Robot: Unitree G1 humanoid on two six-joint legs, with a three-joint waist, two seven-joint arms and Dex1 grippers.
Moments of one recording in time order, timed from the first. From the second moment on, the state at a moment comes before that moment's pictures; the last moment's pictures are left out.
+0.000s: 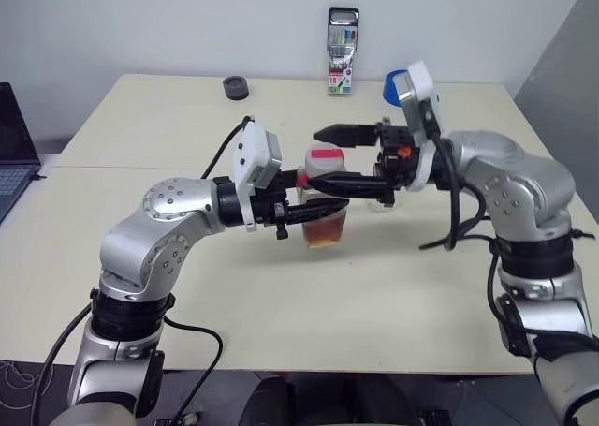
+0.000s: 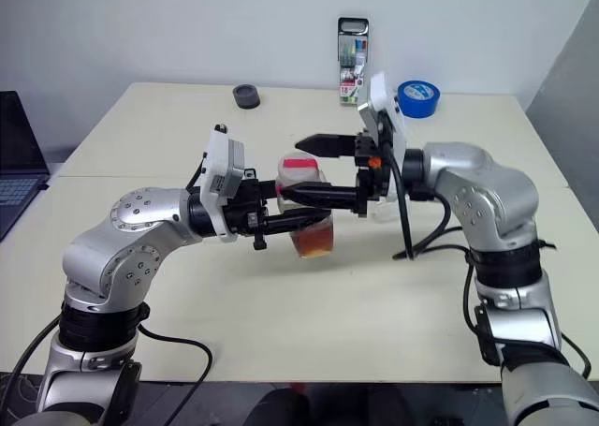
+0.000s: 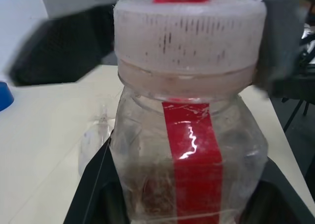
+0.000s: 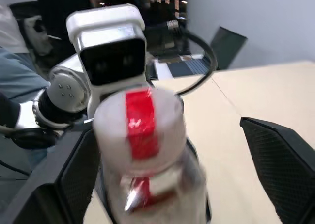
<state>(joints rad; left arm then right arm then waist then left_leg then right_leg) -0.59 0.56 -0.03 -0.36 -0.61 0.67 -0.92 -0.85 -0.47 0.04 -0.25 0.69 0.90 0.90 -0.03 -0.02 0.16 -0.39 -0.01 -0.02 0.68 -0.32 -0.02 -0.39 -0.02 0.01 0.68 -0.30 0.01</state>
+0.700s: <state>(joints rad) -0.60 0.42 -0.08 -0.20 -0.46 0.54 -0.80 -0.81 -0.33 0.00 -0.48 0.69 1.03 0.40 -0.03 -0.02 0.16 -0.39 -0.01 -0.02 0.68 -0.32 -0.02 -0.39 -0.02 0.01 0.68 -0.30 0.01</state>
